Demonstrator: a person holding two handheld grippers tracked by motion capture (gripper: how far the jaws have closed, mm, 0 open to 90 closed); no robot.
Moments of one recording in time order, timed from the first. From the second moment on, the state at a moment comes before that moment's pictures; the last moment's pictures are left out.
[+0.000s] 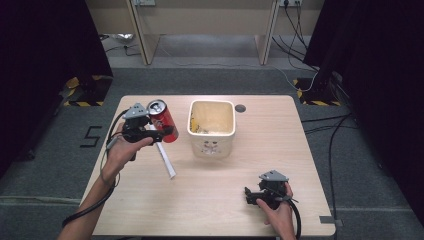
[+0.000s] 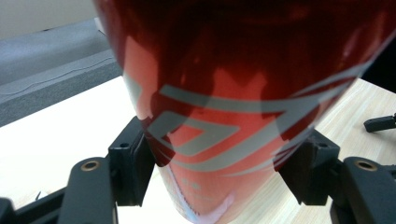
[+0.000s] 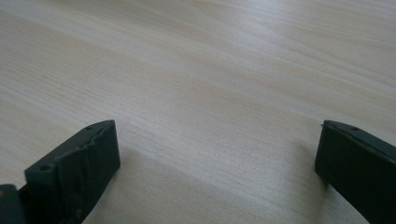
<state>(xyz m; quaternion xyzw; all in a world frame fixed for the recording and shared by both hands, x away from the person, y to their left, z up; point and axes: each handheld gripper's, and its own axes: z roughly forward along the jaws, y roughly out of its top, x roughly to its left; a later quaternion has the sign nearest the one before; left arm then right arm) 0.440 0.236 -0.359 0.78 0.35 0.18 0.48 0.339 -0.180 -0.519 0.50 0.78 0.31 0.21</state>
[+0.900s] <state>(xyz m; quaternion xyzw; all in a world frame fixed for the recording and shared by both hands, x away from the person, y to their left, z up) 0.474 0.193 -0.328 0.78 0.34 0.16 0.50 0.339 -0.180 -0.518 0.50 0.78 0.31 0.21</state>
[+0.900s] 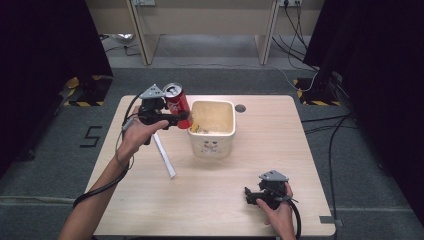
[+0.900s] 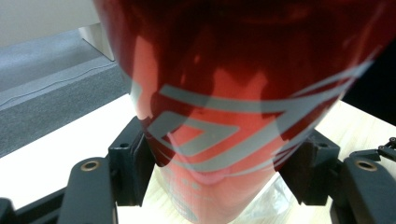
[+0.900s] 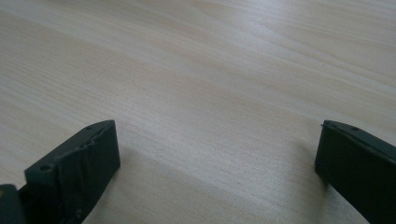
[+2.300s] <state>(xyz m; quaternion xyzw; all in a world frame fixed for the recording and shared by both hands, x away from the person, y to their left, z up) 0.532 0.136 -0.352 0.79 0.36 0.18 0.47 0.339 -0.180 -0.518 0.50 0.78 0.31 0.21</state>
